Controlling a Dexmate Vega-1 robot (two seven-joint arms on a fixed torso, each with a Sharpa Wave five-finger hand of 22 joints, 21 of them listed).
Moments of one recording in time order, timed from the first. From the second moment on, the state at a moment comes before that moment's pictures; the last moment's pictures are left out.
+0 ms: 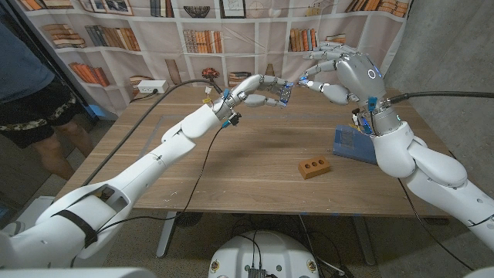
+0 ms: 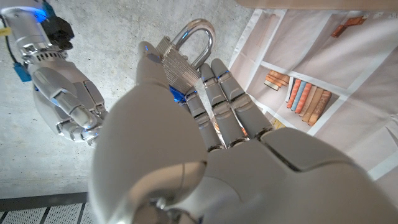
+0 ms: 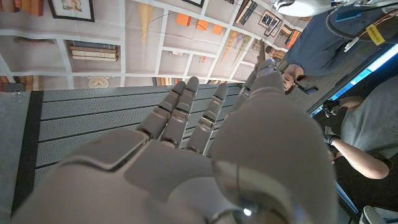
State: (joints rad) left arm 0.55 0.50 0.63 -1.34 -0.04 -0.70 -0.18; left_hand 1.29 0.14 -0.07 -0.11 0.22 0.76 -0.06 0.23 0.20 0.83 -0.12 0.19 0.20 0.89 -0.12 0.18 0.18 0.80 -0.09 0.23 0.18; right arm -1.22 -0.87 -0.10 -2.17 -0.79 0.20 -0.60; right_hand 1.15 0.10 -0.05 -0.06 0.33 1.19 -0.23 0.25 0.23 0.71 -0.21 0.20 0.18 0.60 -0.05 0.19 0.19 0.40 -0.04 0.25 0.21
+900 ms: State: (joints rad) left arm 0.49 0.58 0.66 -1.43 -0.15 -0.60 -0.44; left_hand 1.30 0.15 -0.07 -0.11 0.21 0.76 -0.05 0.22 0.21 0.82 -0.12 0.19 0.20 0.88 -0.11 0.18 0.17 0.79 -0.09 0.22 0.18; right arm -1.12 -0.91 -0.11 -2.16 -0.71 0.31 -0.41; right_hand 1.15 0.11 -0.08 -0.05 0.33 1.19 -0.23 0.25 0.23 0.64 -0.22 0.19 0.18 0.54 -0.05 0.18 0.19 0.41 -0.04 0.25 0.21
